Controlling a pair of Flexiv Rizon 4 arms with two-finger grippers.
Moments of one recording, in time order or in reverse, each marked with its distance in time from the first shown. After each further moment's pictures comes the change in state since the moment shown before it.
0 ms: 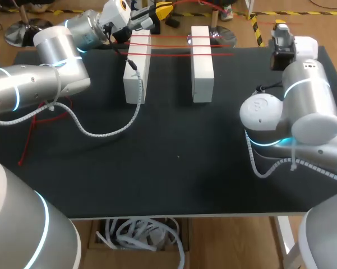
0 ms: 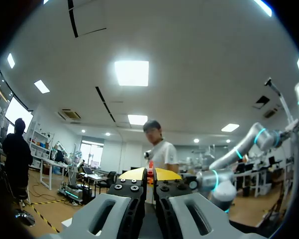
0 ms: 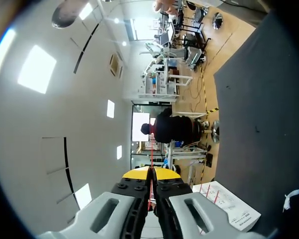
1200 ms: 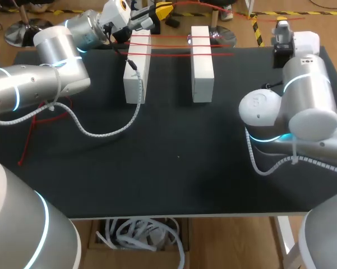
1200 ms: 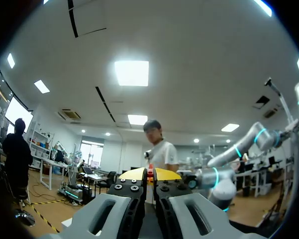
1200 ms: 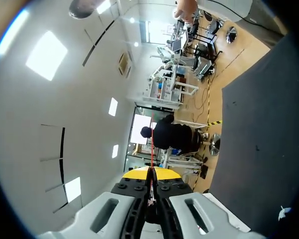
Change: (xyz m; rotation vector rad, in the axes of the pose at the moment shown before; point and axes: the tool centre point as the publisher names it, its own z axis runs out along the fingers) left arm 0.000 0.000 0.000 0.000 0.000 0.000; right arm 0.009 0.007 0.003 -0.039 0.003 -0.144
